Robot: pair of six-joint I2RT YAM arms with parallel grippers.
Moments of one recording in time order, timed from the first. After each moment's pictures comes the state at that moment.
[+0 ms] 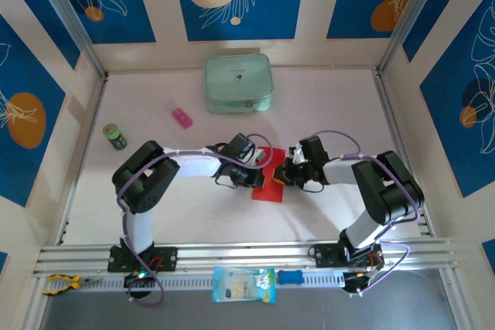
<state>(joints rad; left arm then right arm) -0.81 1.91 1.04 -0.18 0.48 -0.57 0.35 1.61 0.55 0.06 -0.64 0.82</state>
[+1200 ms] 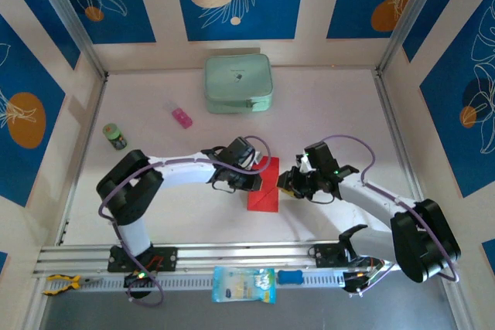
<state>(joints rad) -0.87 1.78 1.01 -0.29 0.33 -0.59 0.46 1.18 0.50 -0.34 -0.54 0.89</state>
